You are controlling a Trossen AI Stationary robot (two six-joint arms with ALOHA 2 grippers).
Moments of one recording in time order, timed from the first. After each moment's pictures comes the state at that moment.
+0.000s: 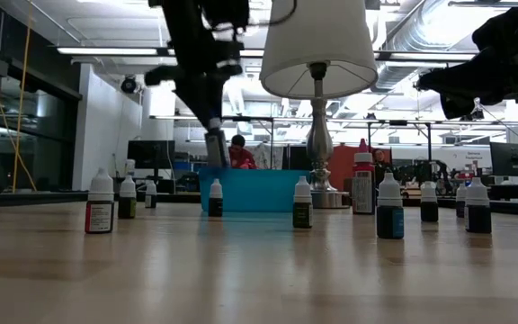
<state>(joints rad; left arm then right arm) 0.24 1.66 1.43 -0.95 -0.19 0.87 -0.12 0.03 0.01 0.03 -0.07 0.04</state>
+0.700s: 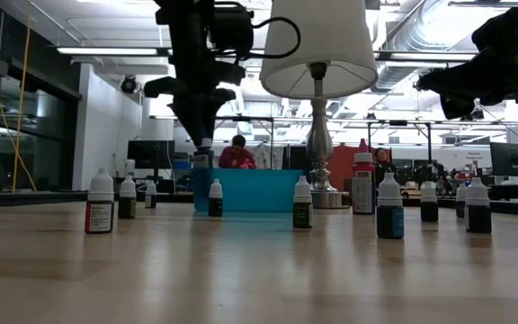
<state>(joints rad) 0.28 1.72 1.43 -1.00 -0.14 0.72 -0.12 0.03 0.01 0.04 -0.07 0.04</state>
